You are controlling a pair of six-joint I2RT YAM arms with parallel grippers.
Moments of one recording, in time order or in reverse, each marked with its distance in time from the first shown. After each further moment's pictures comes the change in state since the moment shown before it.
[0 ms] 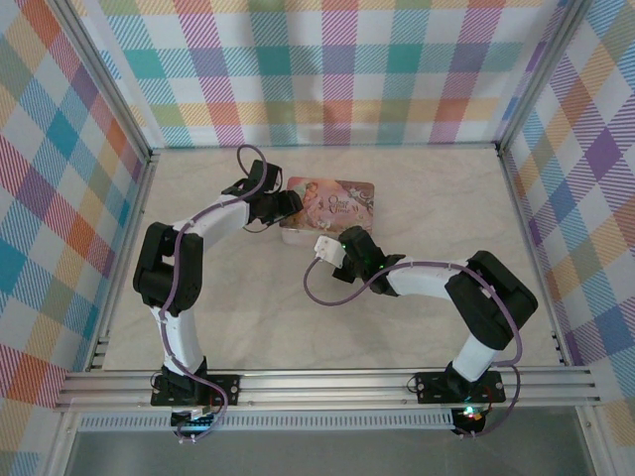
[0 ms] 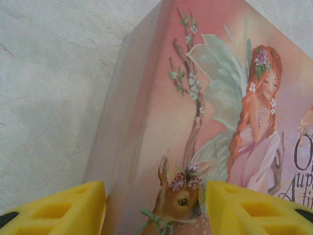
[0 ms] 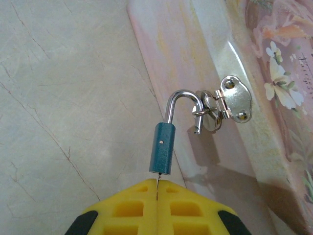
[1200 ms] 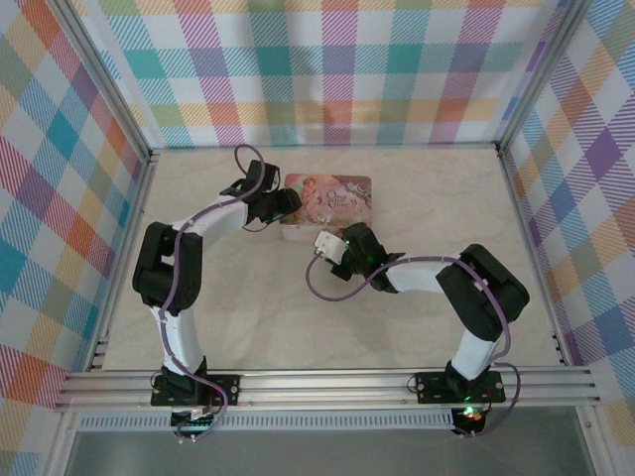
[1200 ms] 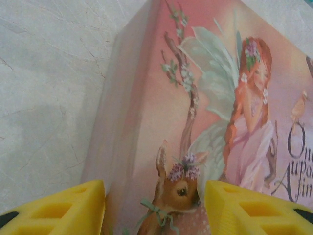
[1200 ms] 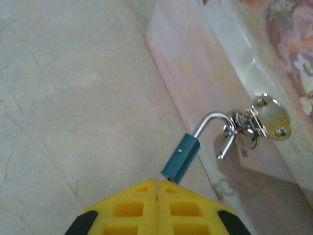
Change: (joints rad) left arm 0.012 0.000 -0.014 0.049 0.012 -0.003; right arm -0.055 0.062 0.000 0.138 -0.157 0.058
